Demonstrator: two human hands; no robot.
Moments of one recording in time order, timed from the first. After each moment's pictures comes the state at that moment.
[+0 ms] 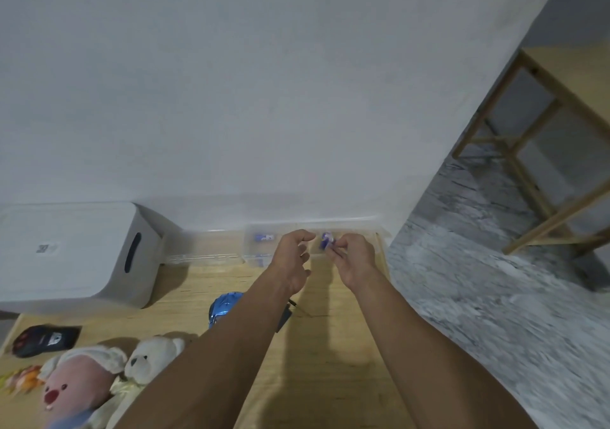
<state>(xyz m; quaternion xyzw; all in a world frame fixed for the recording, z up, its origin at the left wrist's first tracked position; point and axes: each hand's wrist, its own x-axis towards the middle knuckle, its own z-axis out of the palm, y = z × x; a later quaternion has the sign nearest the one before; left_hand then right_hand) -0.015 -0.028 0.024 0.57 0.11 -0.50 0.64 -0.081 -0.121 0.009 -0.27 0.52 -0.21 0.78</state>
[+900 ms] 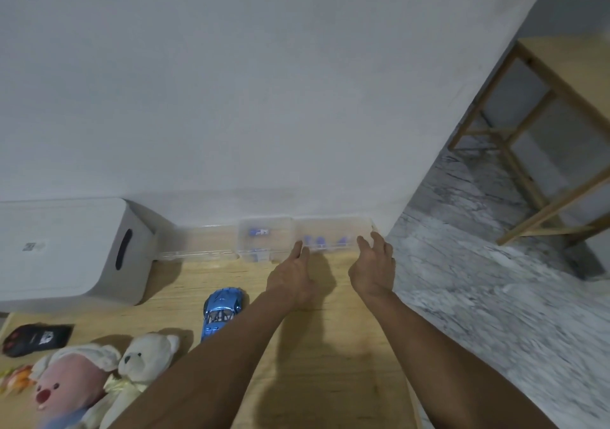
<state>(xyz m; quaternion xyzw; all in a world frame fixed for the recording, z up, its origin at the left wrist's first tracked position) -0.033 -0.010 -0.011 0.88 -0.36 -0.32 0.08 -0.135 -0.133 -0.043 -0.86 0.48 -0.01 0.16</state>
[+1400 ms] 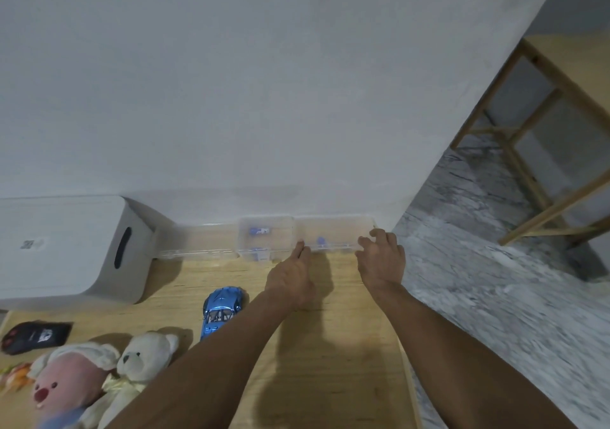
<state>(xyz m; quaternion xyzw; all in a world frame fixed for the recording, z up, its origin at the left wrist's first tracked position) -0.032 -0.008 -0.005 0.87 -0.39 -0.29 0.04 -0.136 -0.156 -0.051 -0.91 0.42 -0.04 0.06</state>
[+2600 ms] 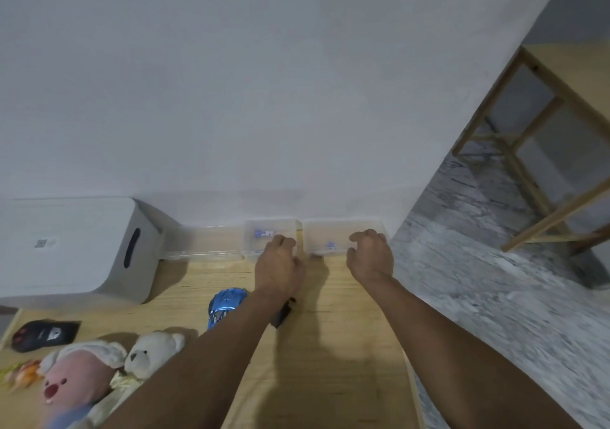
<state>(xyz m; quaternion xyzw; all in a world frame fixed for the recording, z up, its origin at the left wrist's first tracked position) -0.013 0.004 -0.005 0.92 -0.32 -0.13 0.20 -0.114 -0.149 -0.034 -0.89 0.42 -0.06 0.19</state>
